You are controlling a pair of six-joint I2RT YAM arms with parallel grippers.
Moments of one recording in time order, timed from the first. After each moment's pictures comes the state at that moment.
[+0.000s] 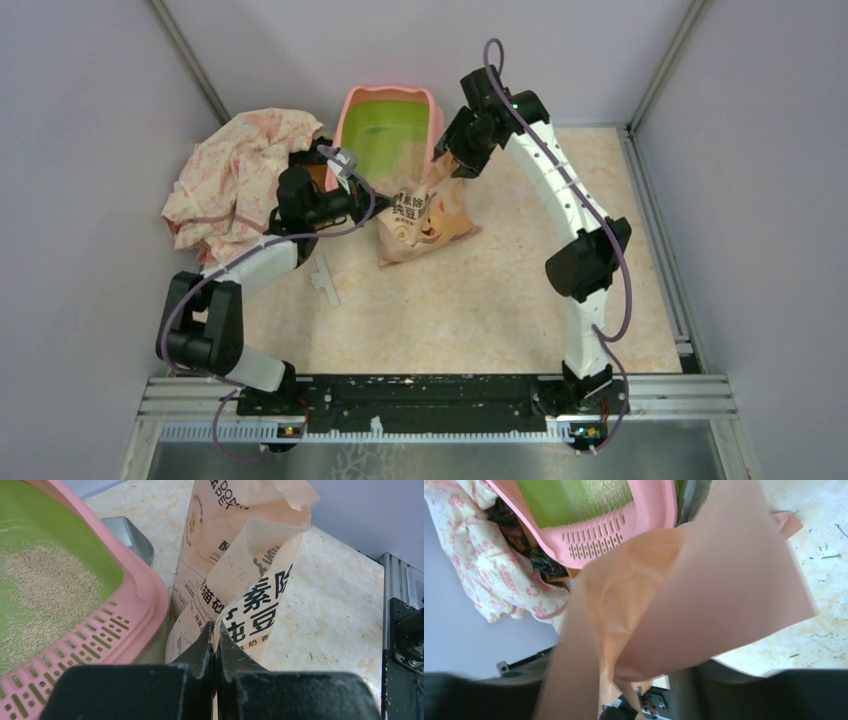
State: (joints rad) left arm -0.26 1.50 0.83 0.58 0.83 -0.16; right arm 0.49 2.04 2.33 -1.23 -0.09 1.00
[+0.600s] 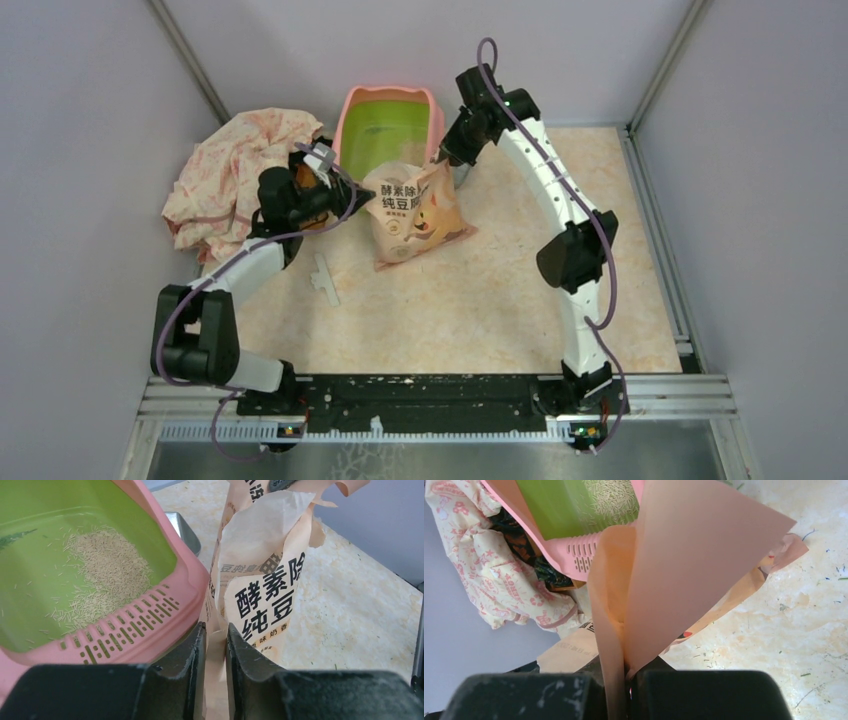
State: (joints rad) left arm -0.16 1.43 0.80 0.51 0.75 -0.16; right arm 0.47 2.13 2.40 -1.21 -0.11 0.99
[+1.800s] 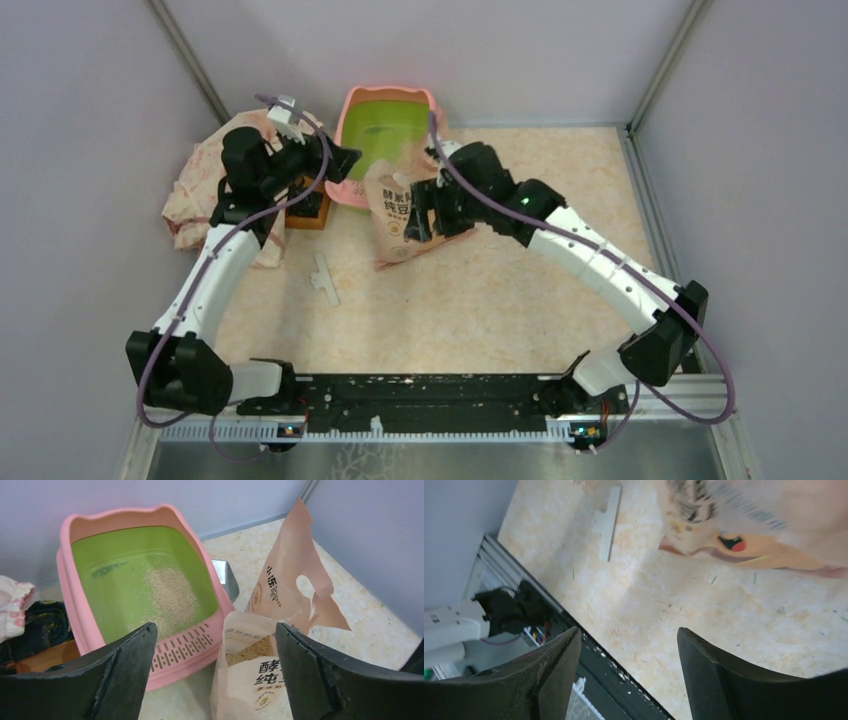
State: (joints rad) left arm -0.15 1.29 1.14 0.09 0.51 -0.17; right arm 0.76 1.43 1.55 -0.73 -0.17 0.44
